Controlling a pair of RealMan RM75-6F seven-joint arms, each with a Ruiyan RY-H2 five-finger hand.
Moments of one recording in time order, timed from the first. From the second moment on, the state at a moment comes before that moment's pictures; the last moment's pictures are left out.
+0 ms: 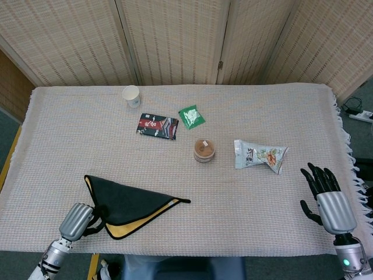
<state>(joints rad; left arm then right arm) -0.28 -1.48 0.15 -1.30 1.67 1.44 -0.22 0.09 -1.17 0.02 -1.60 -1.60 1.50 -0.05</state>
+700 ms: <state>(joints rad) -0.26 -1.42 0.12 -1.36 1.70 1.47 -0.18 0.09 -1.17 0.02 -1.60 -1.61 1.51 -0.05</state>
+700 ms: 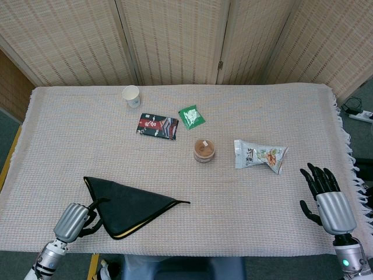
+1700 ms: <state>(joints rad) -0.46 -1.35 0.01 -1.33 1.47 1.03 -0.27 0.10 -1.18 0.04 -1.57 -1.54 1.46 -0.05</state>
